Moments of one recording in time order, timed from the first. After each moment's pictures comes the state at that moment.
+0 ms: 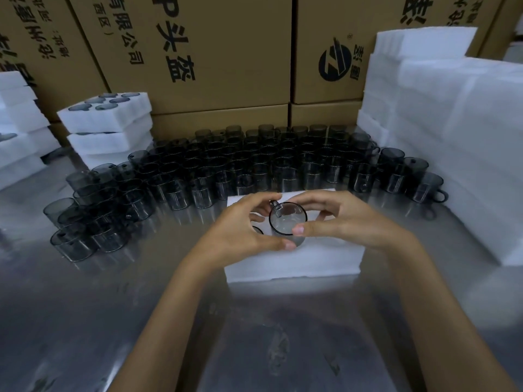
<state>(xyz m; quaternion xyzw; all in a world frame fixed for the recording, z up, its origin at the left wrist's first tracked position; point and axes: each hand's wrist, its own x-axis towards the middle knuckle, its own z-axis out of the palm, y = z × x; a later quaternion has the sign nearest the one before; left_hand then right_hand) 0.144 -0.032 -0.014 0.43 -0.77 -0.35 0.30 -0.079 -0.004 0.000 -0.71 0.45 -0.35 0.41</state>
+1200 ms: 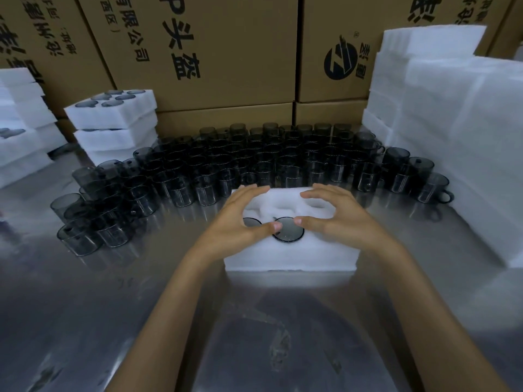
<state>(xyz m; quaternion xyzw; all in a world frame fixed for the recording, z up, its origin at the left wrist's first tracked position) 0.156 -0.042 -0.027 0.47 -0.76 -0.34 0.30 -0.076 -0.022 -0.032 -0.66 0.62 -0.33 0.27</state>
